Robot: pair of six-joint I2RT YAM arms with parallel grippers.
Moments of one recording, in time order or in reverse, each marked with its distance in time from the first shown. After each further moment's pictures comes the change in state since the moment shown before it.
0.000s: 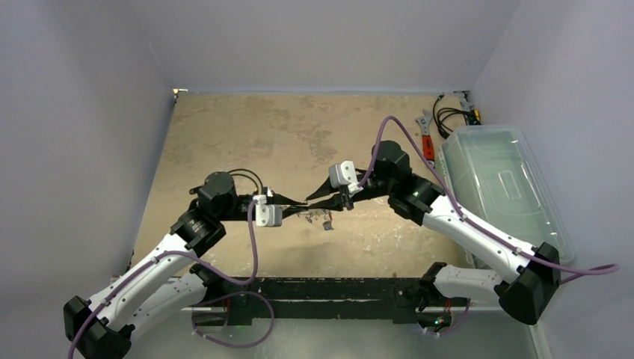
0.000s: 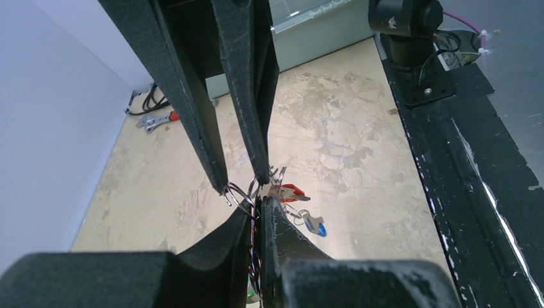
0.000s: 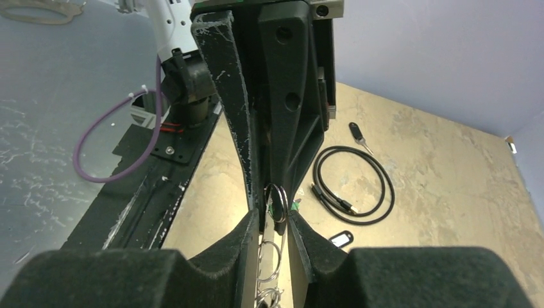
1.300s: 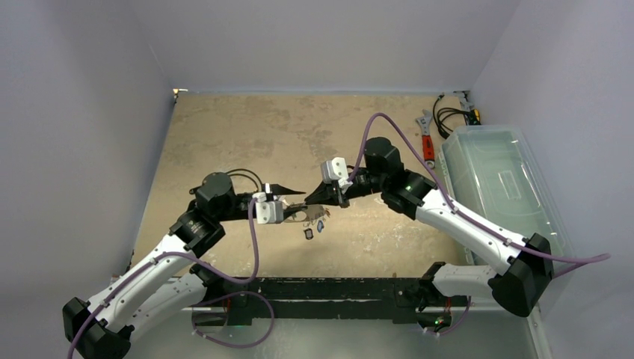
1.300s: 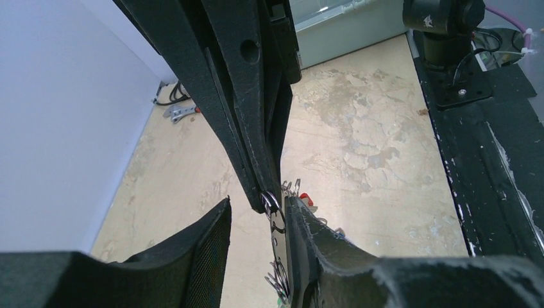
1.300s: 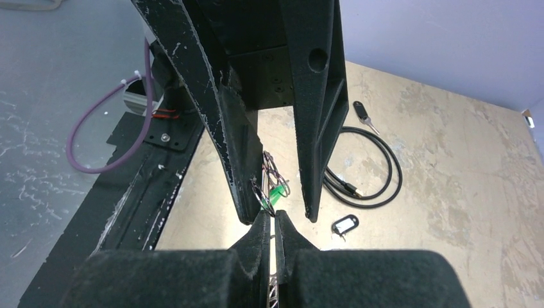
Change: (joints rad) left arm -0.001 -0.009 0.000 0.016 -0.092 -0.009; right arm -0.003 0.072 0.040 -0.058 0.006 -0.023
